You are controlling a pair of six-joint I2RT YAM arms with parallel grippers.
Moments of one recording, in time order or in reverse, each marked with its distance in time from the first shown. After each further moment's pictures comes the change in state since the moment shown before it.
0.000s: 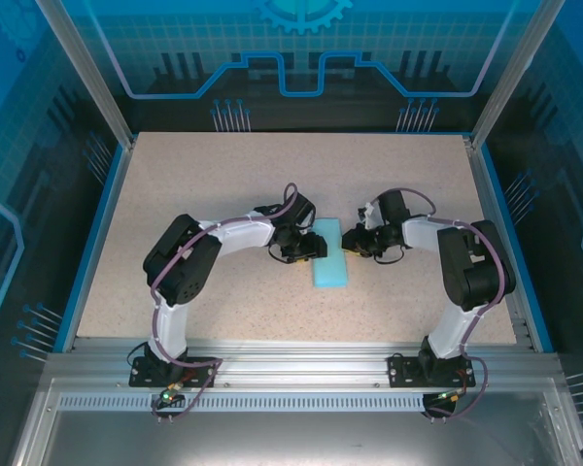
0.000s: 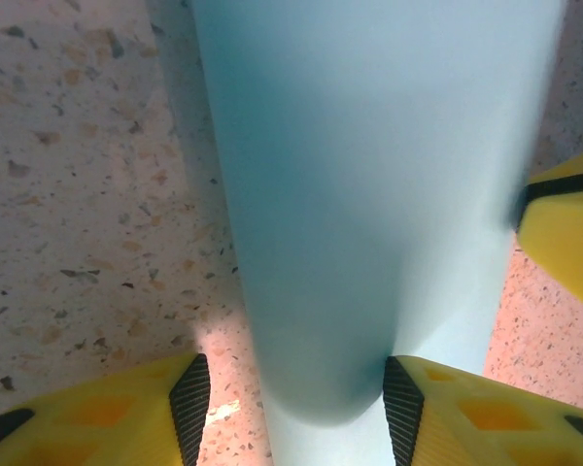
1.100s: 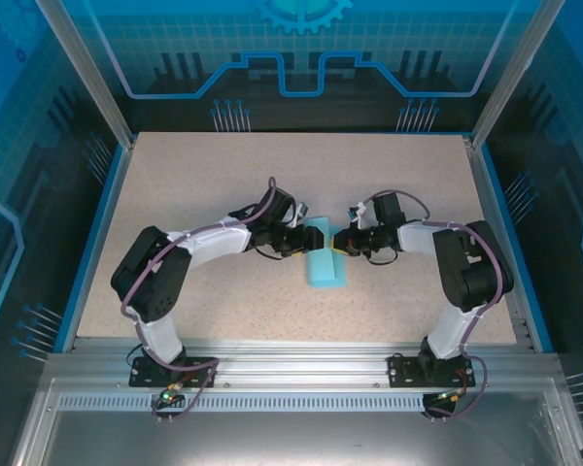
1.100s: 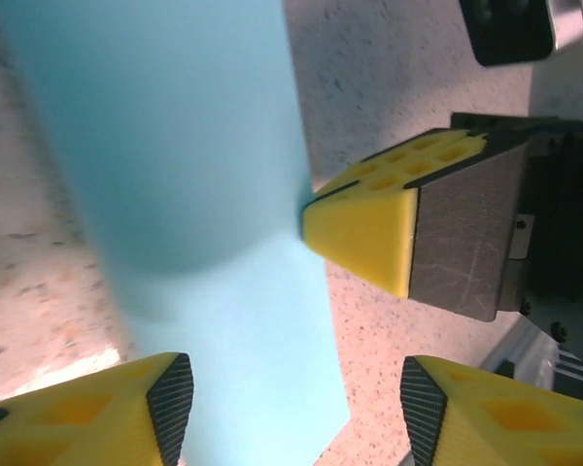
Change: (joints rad) left arm 0.058 -0.218 -0.184 0.181 0.130 0.012; right arm 0.046 0.000 -0.039 0.161 -0.157 0.112
